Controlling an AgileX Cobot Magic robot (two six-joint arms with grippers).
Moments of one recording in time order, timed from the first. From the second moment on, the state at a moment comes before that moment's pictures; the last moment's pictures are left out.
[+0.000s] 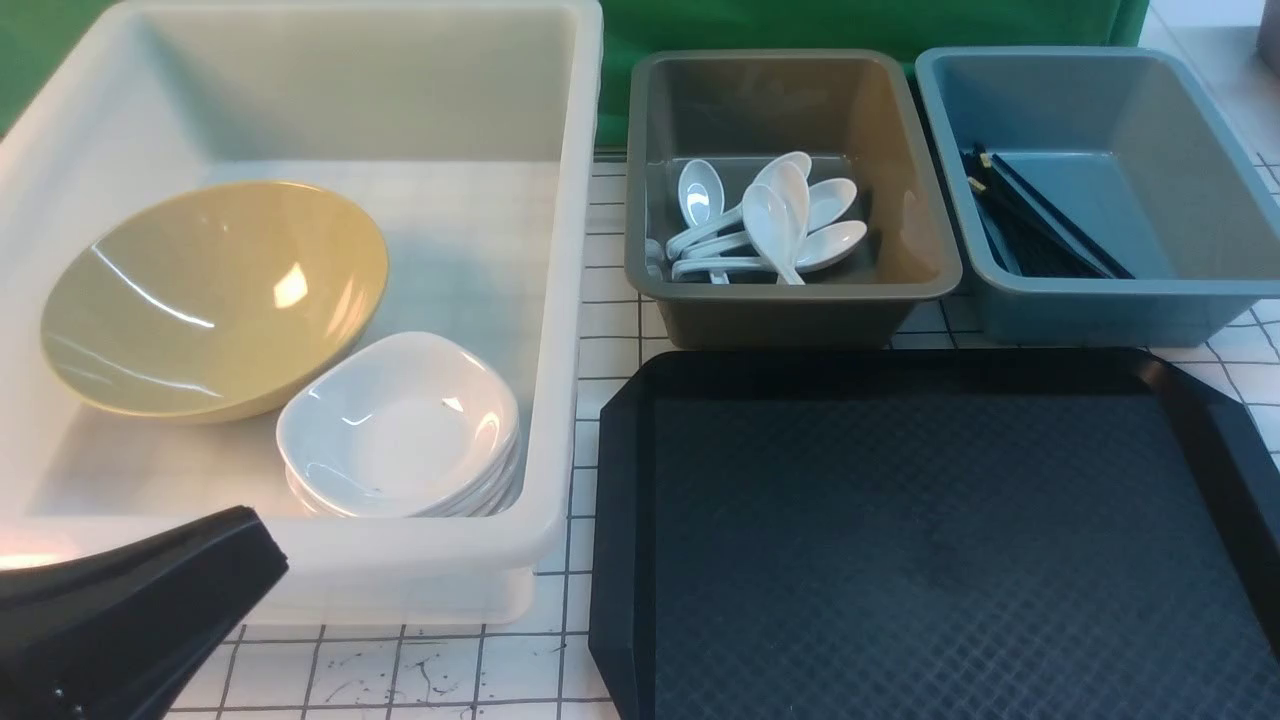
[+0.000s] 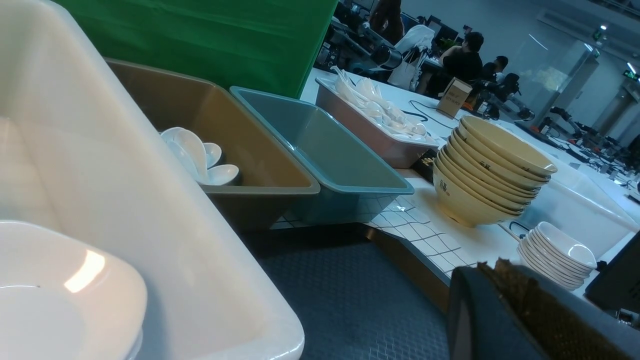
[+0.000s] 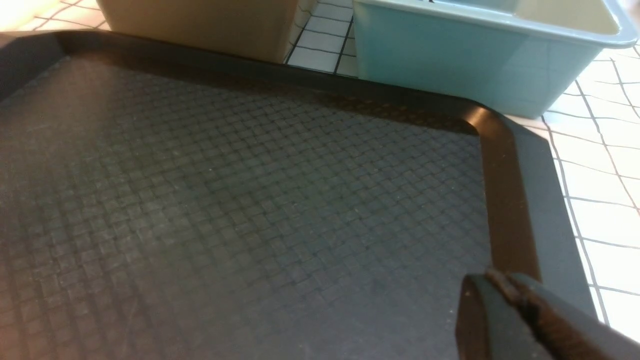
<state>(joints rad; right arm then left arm) 0.11 -0.01 0.01 -0.06 0.28 -0.02 -0.97 0.23 -0.32 0.81 0.25 -1.12</state>
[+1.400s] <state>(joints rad) 0.11 -0.01 0.01 -0.06 0.28 -0.02 -0.97 0.23 -0.31 0.05 0.07 -0.26</state>
